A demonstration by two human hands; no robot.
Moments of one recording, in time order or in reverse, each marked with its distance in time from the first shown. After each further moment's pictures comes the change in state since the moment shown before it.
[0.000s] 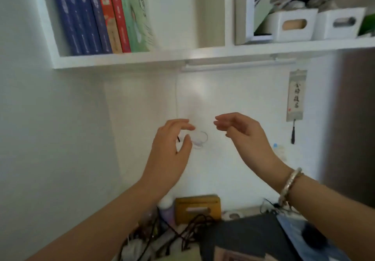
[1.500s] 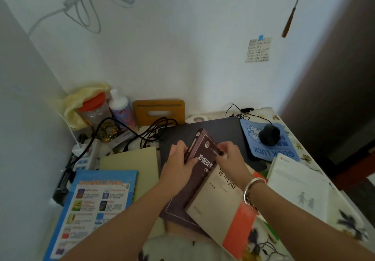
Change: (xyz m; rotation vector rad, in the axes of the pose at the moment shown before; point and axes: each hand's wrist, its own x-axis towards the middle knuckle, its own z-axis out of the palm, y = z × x) left_hand -0.215 -0.082 0.239 -0.122 -0.551 -0.790; right_hand -0.193 0.278 -0.046 -0.375 -0.262 0.829
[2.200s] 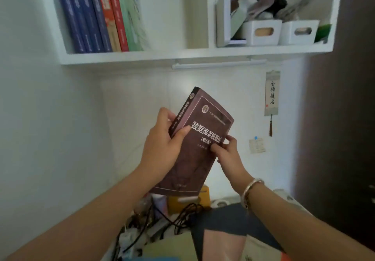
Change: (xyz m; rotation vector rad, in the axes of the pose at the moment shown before) left_hand -0.100 0.190 -0.262 -0.108 0.506 0.729; right_hand -0.106 -0.270 -0.047 0.673 0.131 -0.430
